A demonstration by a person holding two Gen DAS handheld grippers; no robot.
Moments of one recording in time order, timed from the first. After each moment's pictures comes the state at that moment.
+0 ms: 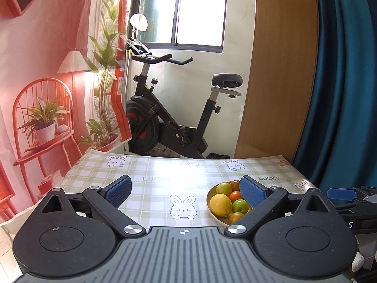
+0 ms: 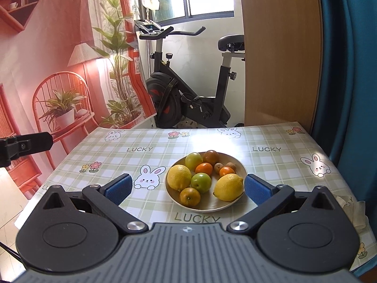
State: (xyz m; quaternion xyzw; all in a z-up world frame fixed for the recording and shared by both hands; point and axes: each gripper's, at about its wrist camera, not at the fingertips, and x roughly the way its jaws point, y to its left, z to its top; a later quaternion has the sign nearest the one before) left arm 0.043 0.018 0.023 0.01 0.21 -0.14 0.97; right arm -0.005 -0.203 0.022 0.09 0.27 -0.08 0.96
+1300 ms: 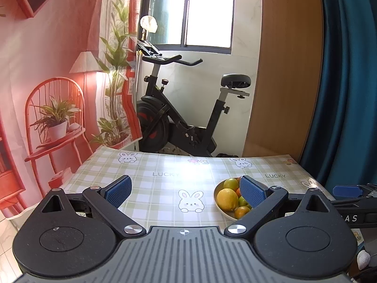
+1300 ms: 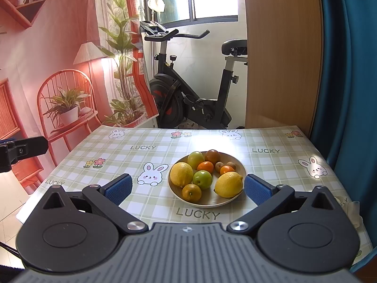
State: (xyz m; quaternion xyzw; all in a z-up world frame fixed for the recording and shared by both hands) left arm 0.019 0.016 0.025 0.01 0.21 -0.11 0.97; right arm -0.018 -0.202 0.024 0.09 0.27 -0.07 0.96
